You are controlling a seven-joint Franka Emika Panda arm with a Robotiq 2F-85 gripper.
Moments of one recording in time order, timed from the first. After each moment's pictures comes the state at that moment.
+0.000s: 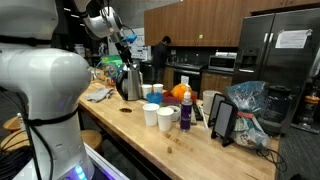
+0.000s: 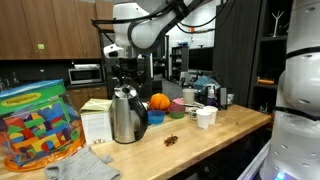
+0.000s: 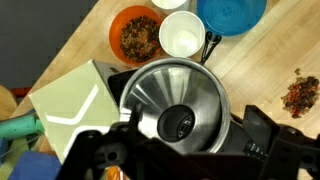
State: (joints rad) arm 0.27 0.02 0.27 -2.09 -0.42 2.34 -1.33
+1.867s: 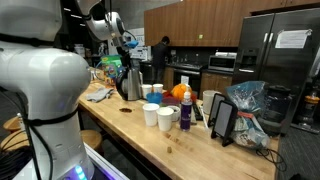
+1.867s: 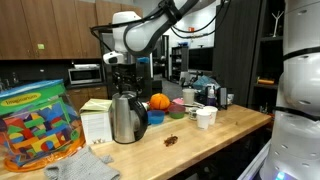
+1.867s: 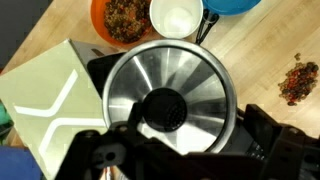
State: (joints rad) arm 0.27 0.10 0.28 -2.06 -0.30 2.32 -1.43
